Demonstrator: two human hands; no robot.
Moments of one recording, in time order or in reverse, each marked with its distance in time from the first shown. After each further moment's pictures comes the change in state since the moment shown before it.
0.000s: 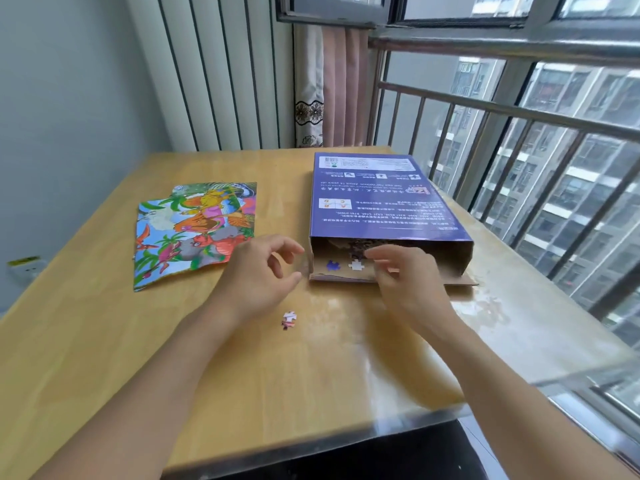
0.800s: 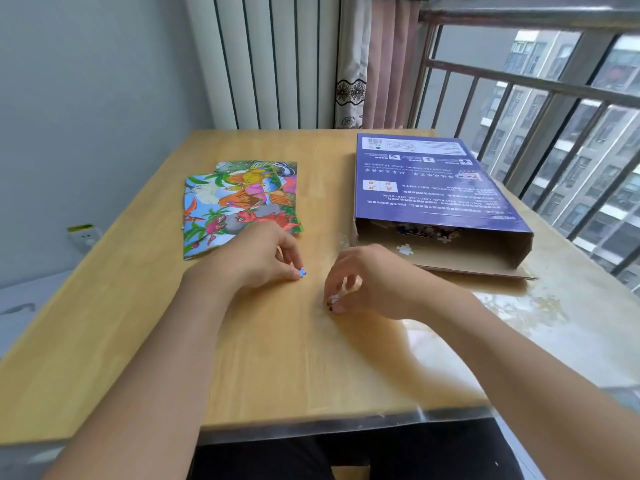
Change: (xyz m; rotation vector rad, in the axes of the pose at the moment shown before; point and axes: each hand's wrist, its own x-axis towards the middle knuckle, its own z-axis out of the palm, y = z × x) left_hand 0.001 -0.034 -0.050 0.292 -0.378 -0.264; right_hand 0.006 -0.066 0.041 -0.220 -0.735 -0.465
